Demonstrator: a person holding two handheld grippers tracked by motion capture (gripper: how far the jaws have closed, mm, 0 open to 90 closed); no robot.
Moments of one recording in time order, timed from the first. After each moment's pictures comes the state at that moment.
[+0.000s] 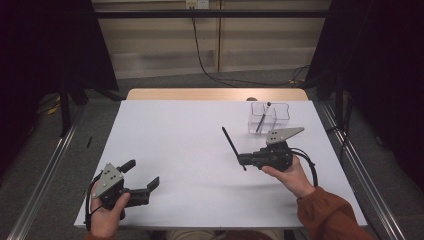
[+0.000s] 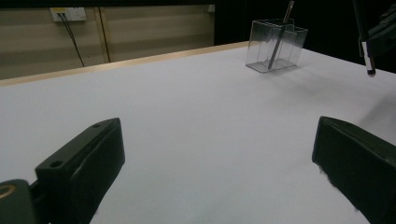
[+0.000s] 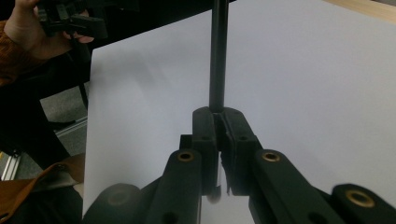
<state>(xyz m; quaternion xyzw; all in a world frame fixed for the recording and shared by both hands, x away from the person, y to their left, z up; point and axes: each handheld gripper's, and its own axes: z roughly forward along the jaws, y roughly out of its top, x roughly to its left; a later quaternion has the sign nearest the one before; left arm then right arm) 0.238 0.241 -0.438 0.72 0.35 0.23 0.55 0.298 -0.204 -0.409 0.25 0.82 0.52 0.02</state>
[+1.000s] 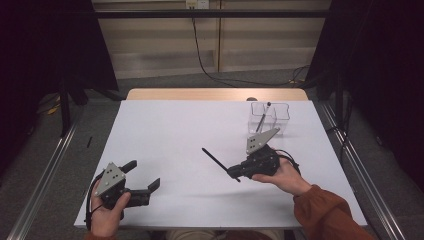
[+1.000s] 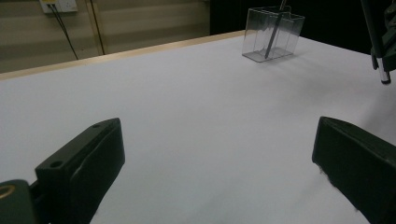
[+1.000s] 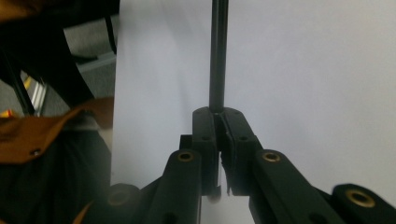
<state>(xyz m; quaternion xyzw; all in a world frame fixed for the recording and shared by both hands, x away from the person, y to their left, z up) 0.240 0.240 -0.437 0.74 0.34 0.22 0.53 0.295 -0.165 -0.403 0.17 0.89 0.42 -0.03</state>
